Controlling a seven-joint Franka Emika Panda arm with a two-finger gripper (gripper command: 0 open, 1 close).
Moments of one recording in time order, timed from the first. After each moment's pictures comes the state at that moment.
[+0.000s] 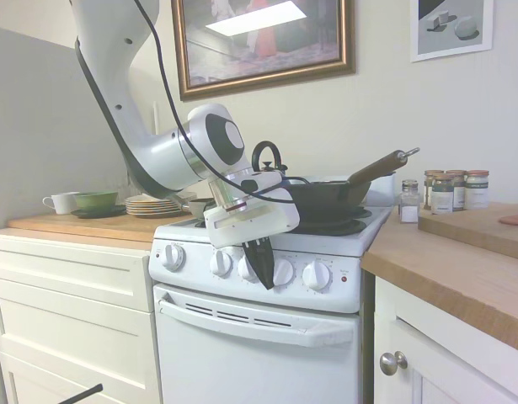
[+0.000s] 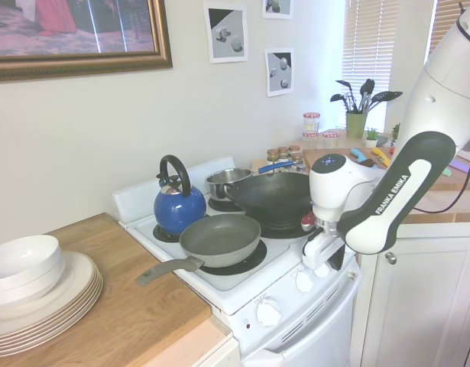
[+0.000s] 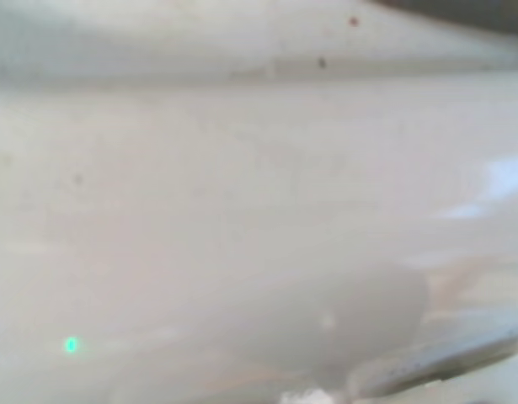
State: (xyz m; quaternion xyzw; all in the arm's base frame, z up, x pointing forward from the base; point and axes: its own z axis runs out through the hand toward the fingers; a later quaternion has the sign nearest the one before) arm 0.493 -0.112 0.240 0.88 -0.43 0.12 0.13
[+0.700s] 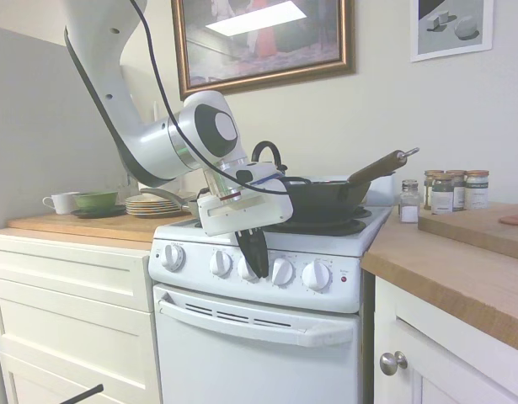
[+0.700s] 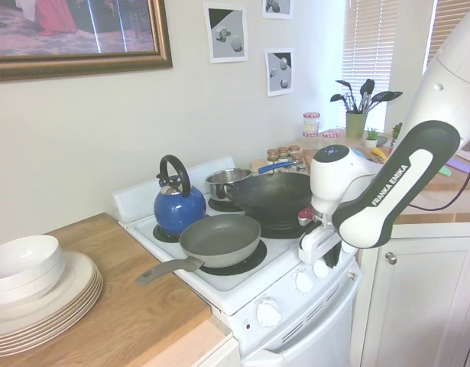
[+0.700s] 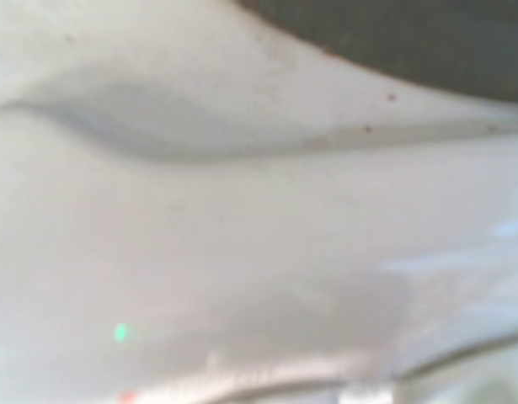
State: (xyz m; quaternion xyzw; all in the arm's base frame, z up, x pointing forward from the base) arm 0.486 -0.098 0.268 0.89 -0.43 0.12 0.09
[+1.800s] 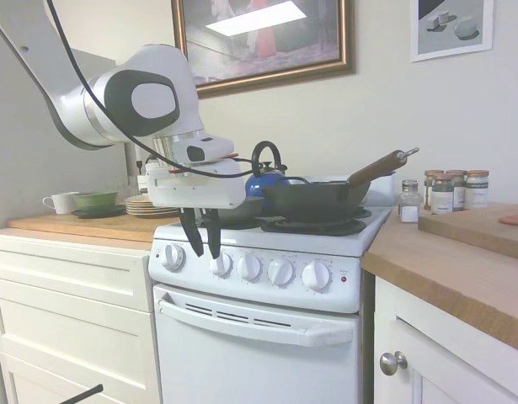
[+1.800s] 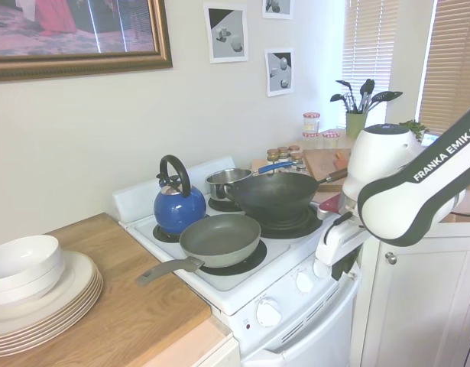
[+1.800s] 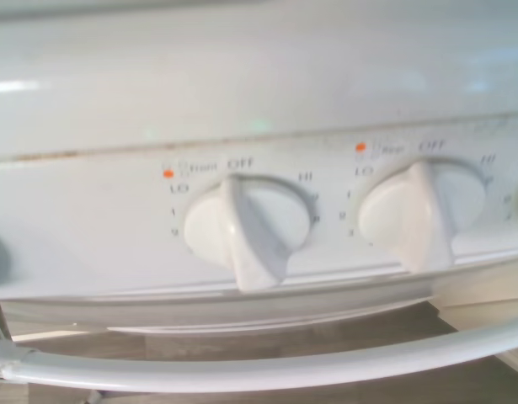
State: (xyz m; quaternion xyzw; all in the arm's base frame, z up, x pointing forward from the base) arm 0.407 -0.062 0.314 0.90 -0.42 0.11 -0.03
